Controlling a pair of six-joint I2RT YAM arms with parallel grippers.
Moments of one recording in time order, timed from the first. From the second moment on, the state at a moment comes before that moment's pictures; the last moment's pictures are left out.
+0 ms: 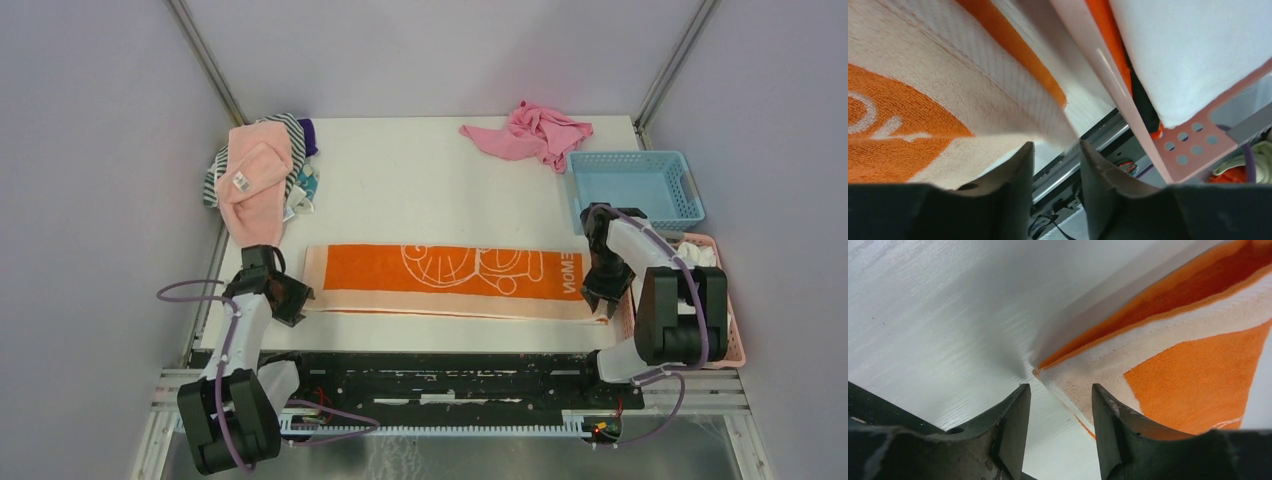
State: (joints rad) left arm 0.24 0.98 0.47 -0.68 0.01 -0.87; right arm -0.02 1.50 0.89 -1.13 0.37 0.69
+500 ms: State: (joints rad) left arm 0.16 0.98 0.80 -0.71 -0.05 -0.78; right arm -0.02 1.17 1.02 -1.13 0.25 0.56
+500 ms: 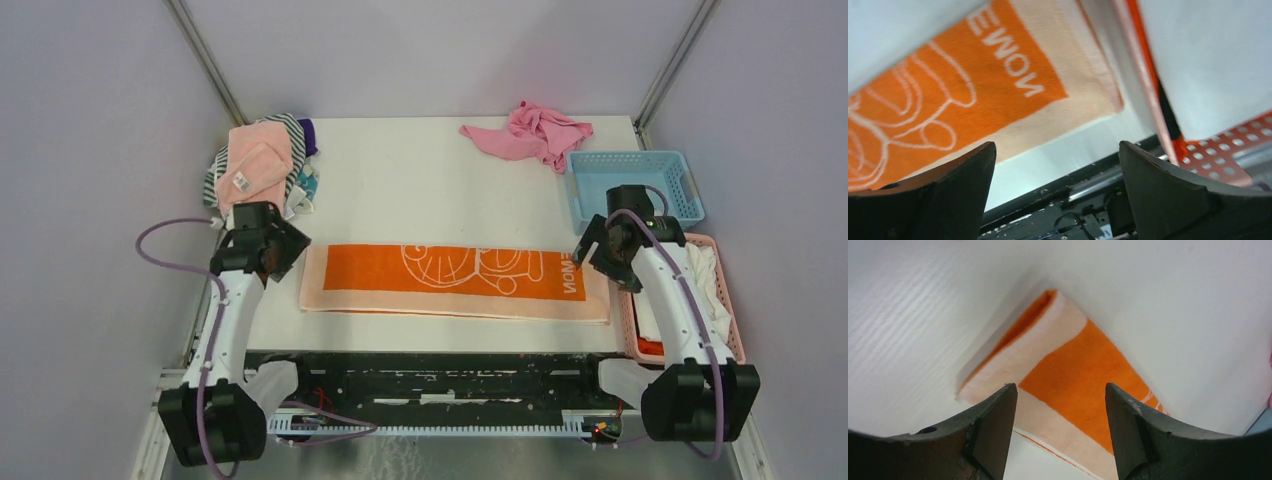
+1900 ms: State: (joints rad) left arm 0.09 1.50 0.90 -0.54 -0.12 -0.57; right arm 0.18 1.47 0.86 -0.65 -0.12 0.38
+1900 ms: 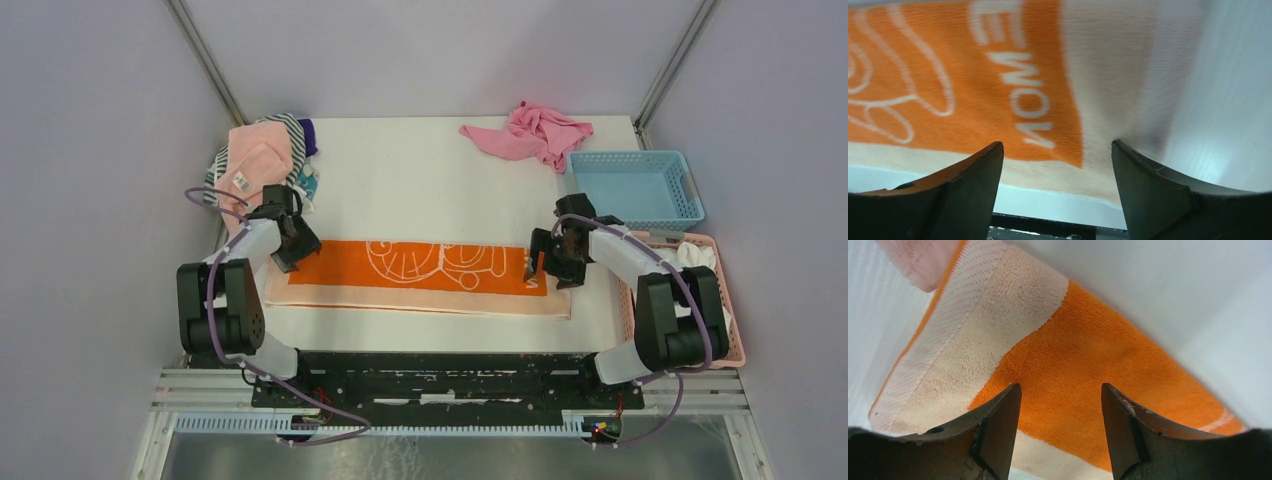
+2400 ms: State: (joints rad) left arm 0.12 1.51 0.89 -0.55 -0.07 -0.50; right arm 0.04 1.39 0.88 -0.76 0.00 0.38
